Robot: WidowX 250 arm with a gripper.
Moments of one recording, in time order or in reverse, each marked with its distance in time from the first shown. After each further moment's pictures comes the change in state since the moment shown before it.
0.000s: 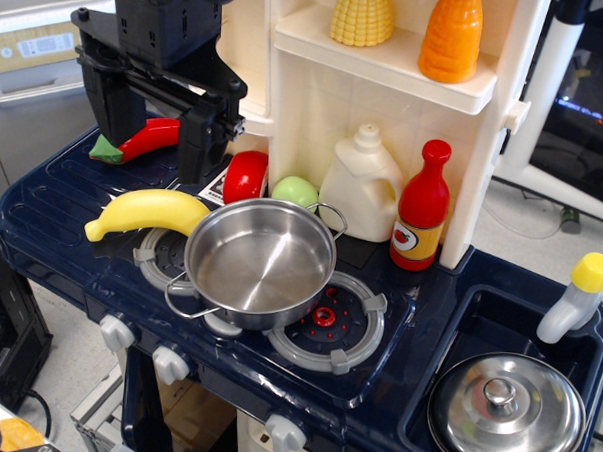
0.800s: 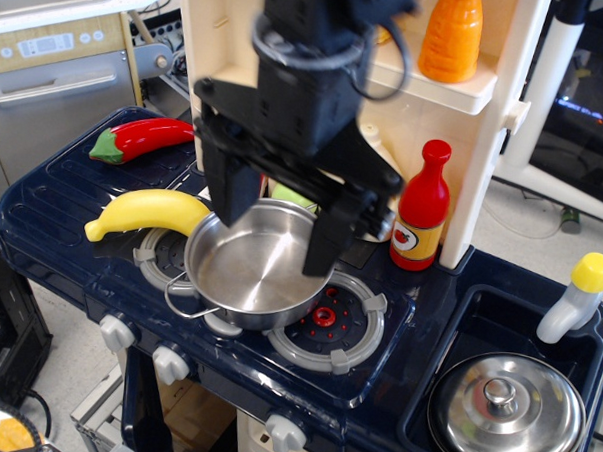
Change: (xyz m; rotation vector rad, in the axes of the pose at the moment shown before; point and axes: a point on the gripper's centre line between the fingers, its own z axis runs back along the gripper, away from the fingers) arm -0.019 -0.094 0.008 -0.024 -0.024 -0.011
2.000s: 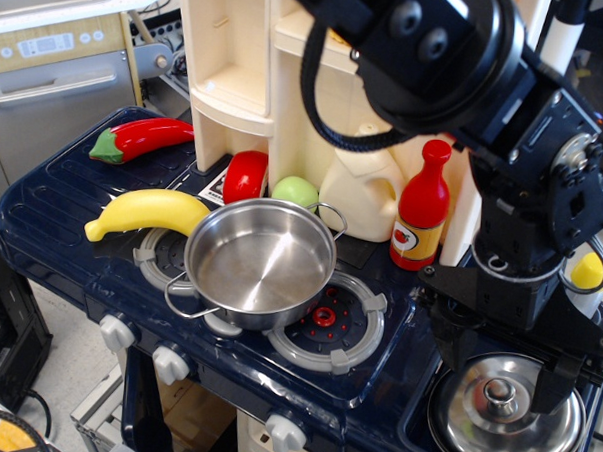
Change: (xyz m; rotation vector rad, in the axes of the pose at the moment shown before) arm 0.048 -0.123 -0.088 -0.282 -0.107 -0.091
